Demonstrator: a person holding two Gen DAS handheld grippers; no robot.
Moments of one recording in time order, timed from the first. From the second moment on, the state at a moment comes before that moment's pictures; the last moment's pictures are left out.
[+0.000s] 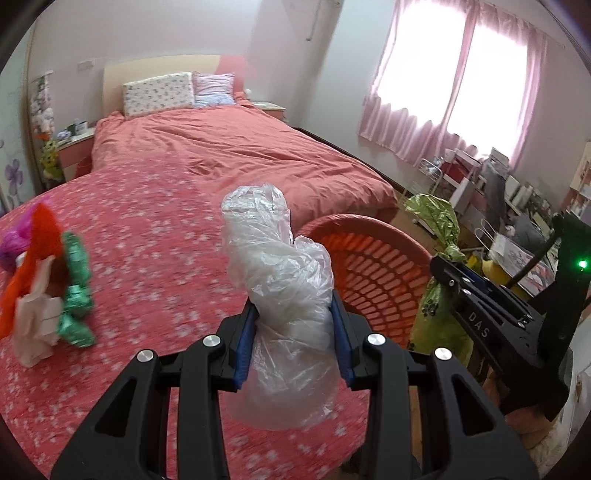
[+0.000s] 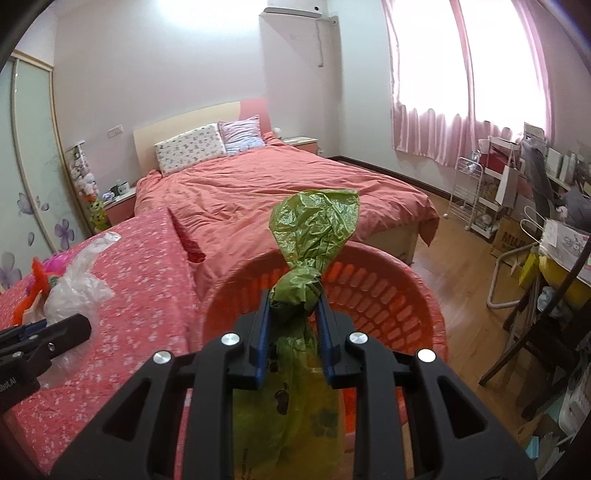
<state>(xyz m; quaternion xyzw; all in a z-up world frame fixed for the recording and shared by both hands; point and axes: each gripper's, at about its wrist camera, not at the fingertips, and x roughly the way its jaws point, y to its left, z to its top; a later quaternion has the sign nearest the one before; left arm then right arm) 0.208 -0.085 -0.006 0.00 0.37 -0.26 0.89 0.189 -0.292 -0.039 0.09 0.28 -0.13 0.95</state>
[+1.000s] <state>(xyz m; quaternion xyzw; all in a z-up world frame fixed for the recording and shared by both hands) 0.239 -0.167 -0.047 0.03 0.42 -0.31 0.85 0.222 -0.356 -0.074 0.12 0.30 -0.16 0.93</state>
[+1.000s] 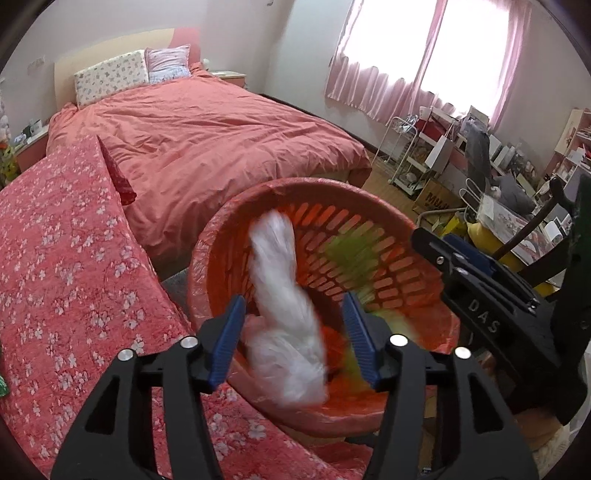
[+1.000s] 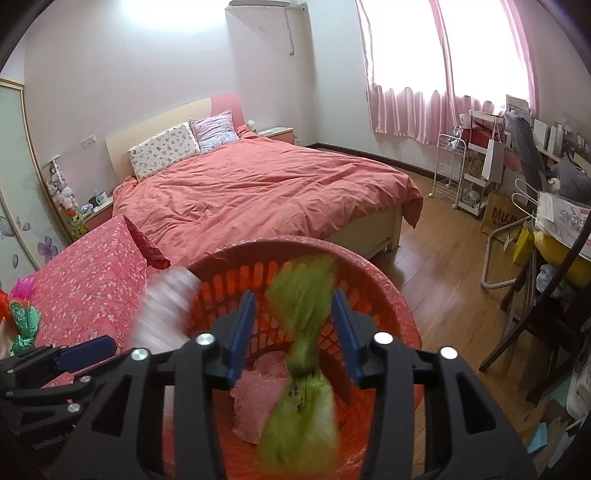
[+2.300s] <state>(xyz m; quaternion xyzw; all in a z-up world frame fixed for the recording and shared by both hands) 0.197 0.122 0.009 -0.06 0.34 -0.04 0.94 0.256 -0.096 -0.052 0.01 0.33 0.06 0.94</state>
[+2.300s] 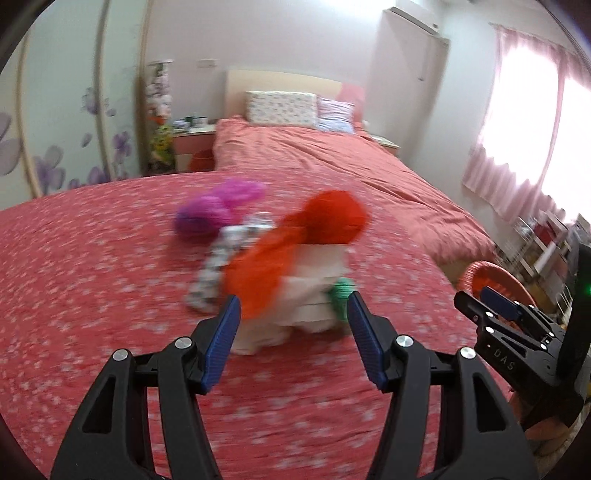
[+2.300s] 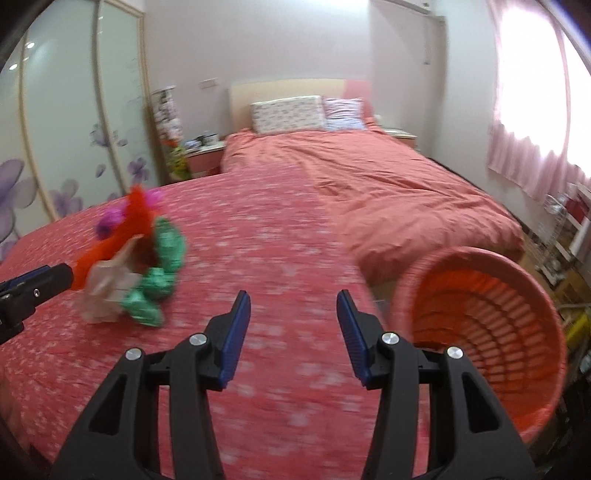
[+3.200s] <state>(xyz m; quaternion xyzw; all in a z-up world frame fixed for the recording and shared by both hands) 0.194 0.209 -0.033 -0.11 0.38 0.03 0.92 0.305 0.002 -0.079 -0.03 0.38 0.11 0.92</state>
